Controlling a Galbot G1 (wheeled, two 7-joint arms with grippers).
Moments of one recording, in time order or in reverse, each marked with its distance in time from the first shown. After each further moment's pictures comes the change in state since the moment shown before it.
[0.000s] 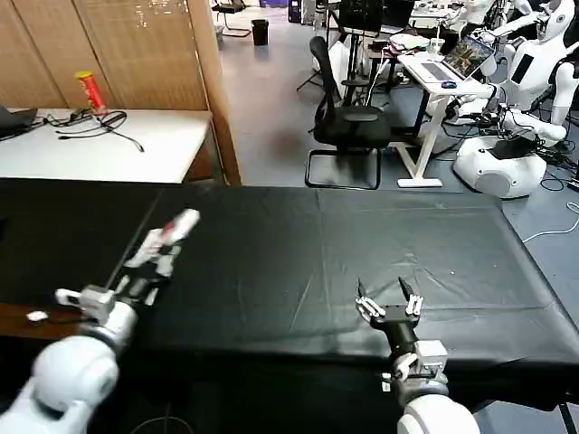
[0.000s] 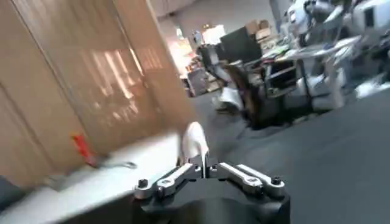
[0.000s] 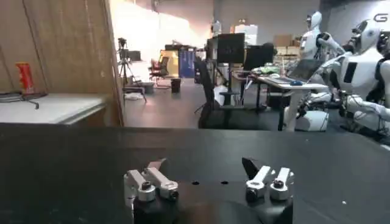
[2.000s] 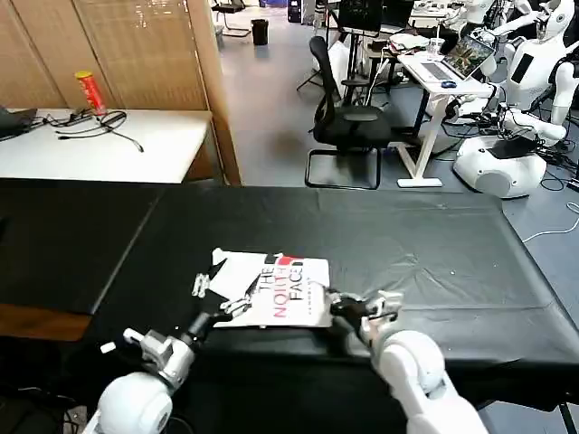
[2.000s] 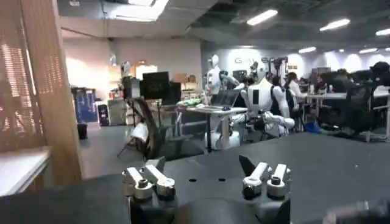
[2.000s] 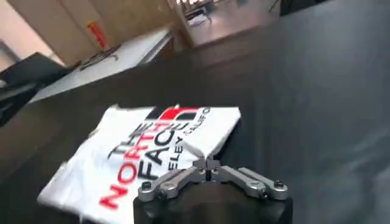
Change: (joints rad) left arm 0.064 -0.165 0.147 0.074 0.231 -0.279 0.215; right arm 0.350 -0.142 -0.091 -0.275 0.542 -0.340 -0.010
